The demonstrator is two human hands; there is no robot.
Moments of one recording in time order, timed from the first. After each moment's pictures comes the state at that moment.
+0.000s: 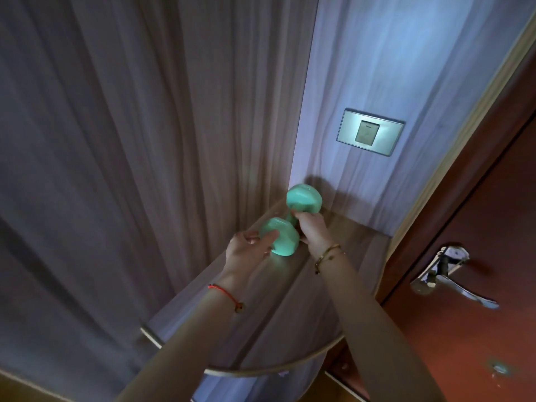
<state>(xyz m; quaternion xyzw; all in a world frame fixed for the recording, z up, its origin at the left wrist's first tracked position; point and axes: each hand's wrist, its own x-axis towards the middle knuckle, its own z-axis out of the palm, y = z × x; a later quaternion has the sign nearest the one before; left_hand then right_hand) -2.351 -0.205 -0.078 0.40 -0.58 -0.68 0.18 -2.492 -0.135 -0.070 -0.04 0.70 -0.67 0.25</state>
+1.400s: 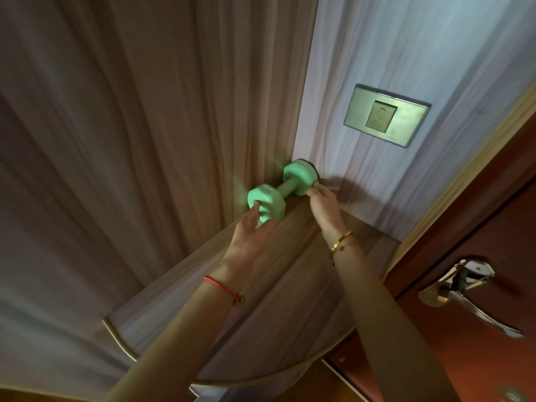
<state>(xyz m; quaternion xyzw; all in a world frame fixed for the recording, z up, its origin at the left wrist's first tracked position) -2.395 -0.186 -0.078 0.34 -0.62 -0.68 0.20 -2.550 -0.124 -0.058 -0.16 0.78 -0.57 0.21</state>
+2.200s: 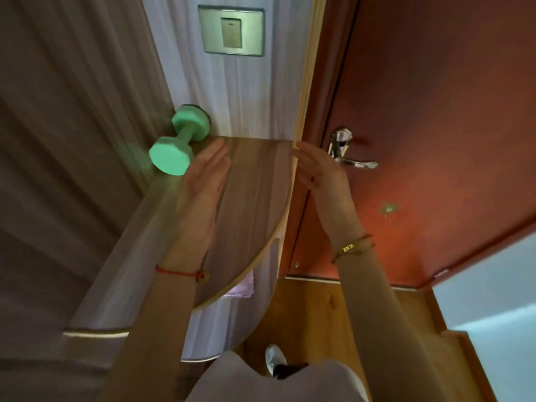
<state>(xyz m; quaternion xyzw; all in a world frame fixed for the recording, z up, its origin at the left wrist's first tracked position) -2.327 -0.125 -0.043 0.04 -0.68 -0.71 0.16 -2.398 0.059 -0.046 -0.04 0.63 -0.77 0.02</state>
